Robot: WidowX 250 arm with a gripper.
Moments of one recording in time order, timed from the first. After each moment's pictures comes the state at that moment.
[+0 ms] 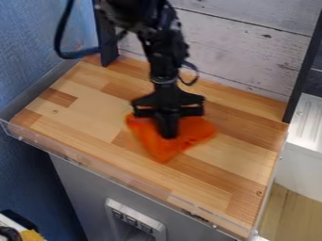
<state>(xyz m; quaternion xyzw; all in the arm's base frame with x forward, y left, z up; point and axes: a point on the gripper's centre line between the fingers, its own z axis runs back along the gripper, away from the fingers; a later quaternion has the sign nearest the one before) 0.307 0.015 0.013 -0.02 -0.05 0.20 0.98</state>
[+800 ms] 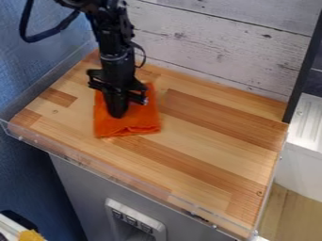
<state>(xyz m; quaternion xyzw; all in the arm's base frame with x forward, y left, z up) 0.306 0.102 0.015 0.02 -0.01 0.01 1.00</state>
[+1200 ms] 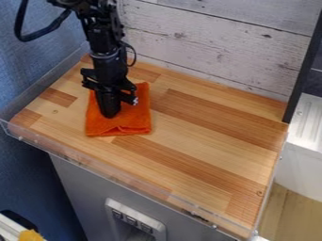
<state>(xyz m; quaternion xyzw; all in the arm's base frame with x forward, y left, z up) 0.300 0.113 0.012 0.01 0.02 -0.02 1.00</state>
